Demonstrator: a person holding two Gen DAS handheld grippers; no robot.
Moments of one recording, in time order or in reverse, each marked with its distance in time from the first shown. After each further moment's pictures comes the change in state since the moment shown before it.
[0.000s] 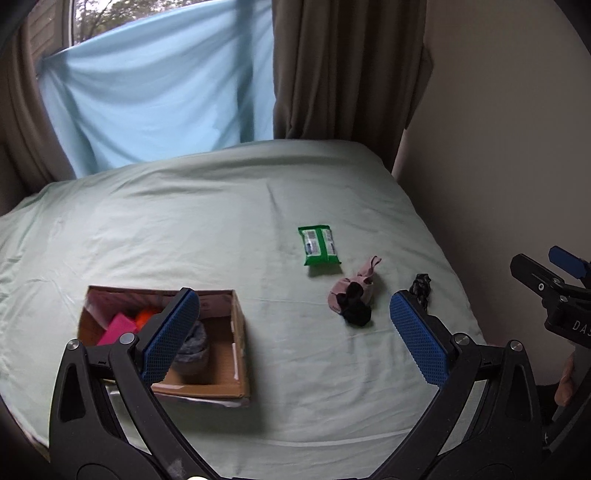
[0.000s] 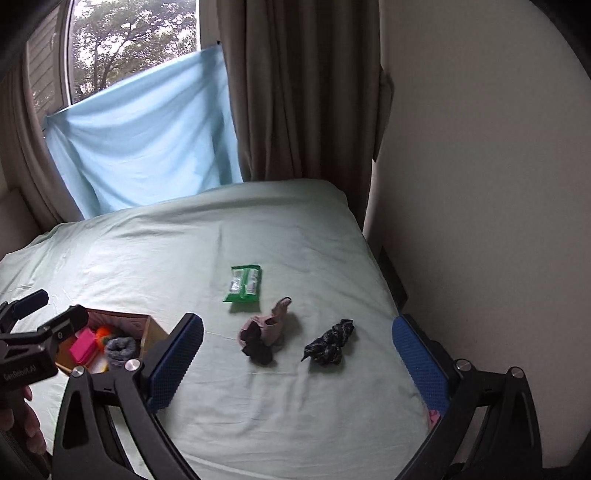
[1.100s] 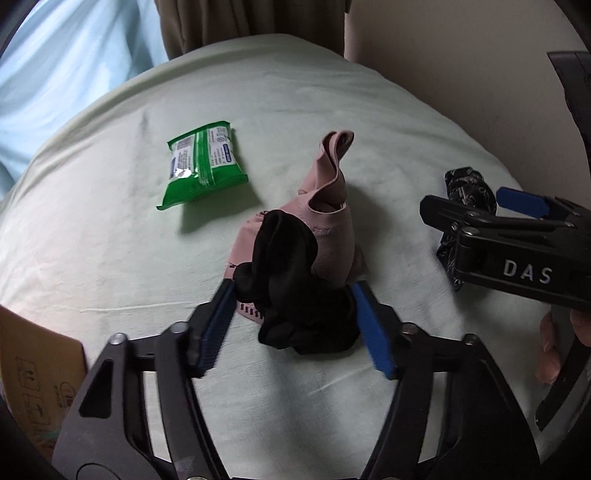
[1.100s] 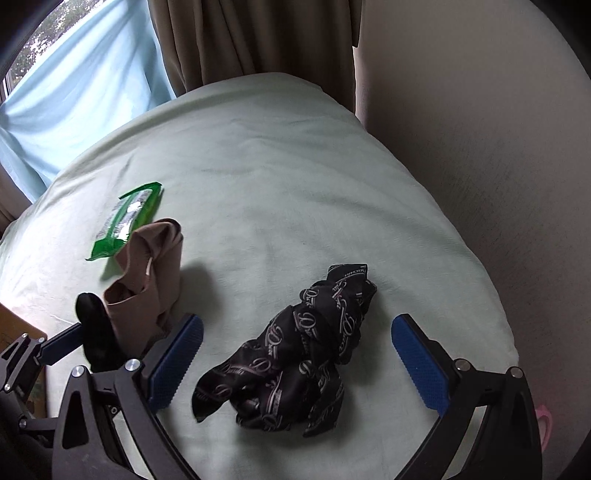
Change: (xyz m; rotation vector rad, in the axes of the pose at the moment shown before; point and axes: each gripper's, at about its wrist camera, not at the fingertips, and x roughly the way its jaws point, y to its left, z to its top) left arm 0.304 -0.108 -0.095 0.254 0.174 -0.098; right arm 0.290 -0.070 -0.094 0.118 0.178 -0.022
